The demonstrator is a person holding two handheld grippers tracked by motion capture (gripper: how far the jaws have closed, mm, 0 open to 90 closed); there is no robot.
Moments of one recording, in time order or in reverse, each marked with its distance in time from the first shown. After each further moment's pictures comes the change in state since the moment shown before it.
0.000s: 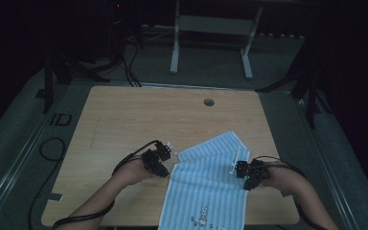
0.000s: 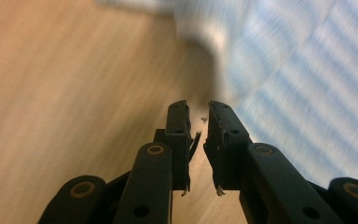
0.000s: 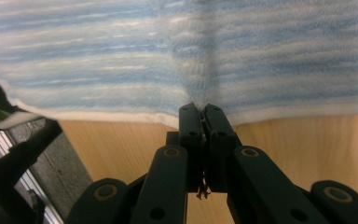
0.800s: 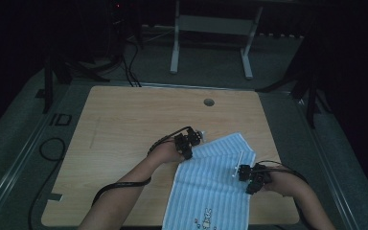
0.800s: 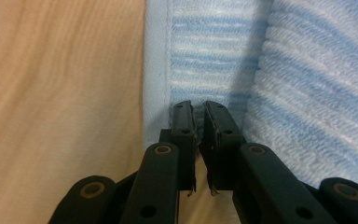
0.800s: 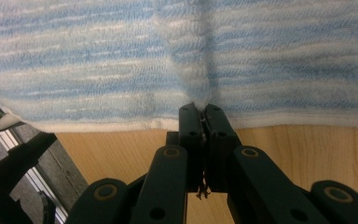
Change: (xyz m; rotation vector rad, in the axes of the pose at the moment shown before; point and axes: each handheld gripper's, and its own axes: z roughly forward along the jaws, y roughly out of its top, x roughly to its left) left arm 0.021 0.111 0.044 0.066 0.134 0.104; right arm -0.001 -0.011 0.018 0.010 0.023 0.039
